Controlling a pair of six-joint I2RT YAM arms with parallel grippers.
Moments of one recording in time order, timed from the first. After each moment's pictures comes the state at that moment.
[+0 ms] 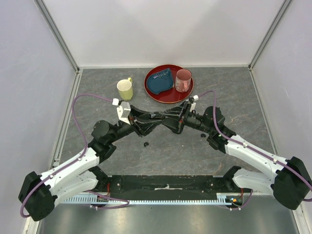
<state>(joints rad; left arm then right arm) -0.71 0.89 0.50 0.74 0.44 -0.36 0.71 1.10 0.66 0.49 -0.46 1.88</state>
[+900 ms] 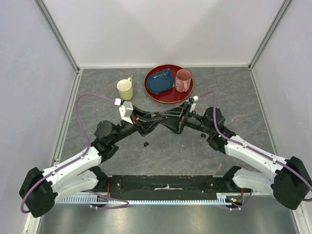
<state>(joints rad) -0.76 0.93 0.50 0.77 0.37 -0.36 0.71 1.10 0.65 0.52 -0.46 1.90</state>
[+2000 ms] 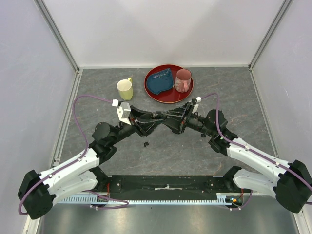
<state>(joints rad) -0.77 0.89 0.50 0.76 0.34 -0.36 0.71 1.05 0.62 0.52 -0.41 1.90</state>
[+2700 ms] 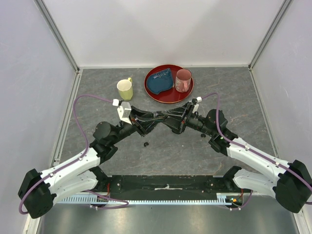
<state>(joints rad) -0.77 0.90 0.50 0.76 0.33 -0.36 0.71 1.05 0.62 0.52 -0.41 1.90</state>
